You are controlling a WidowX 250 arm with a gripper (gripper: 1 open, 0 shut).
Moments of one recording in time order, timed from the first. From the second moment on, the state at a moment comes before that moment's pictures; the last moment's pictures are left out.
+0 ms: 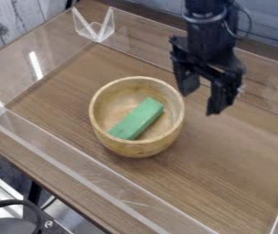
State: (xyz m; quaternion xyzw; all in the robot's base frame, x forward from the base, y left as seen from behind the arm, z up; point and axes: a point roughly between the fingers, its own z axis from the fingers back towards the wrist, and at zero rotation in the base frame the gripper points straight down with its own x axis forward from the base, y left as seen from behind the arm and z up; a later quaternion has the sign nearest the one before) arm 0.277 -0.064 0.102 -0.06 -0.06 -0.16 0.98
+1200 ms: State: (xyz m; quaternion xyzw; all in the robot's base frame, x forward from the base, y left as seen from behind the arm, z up) arm 0.277 -0.055 0.102 -0.05 -0.06 -0.13 0.99
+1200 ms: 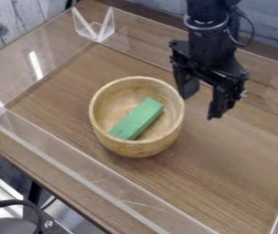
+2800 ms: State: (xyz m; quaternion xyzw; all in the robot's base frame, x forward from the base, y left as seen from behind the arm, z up) arm 0.281 -0.077 0.077 -0.01 -0.07 -0.12 0.99
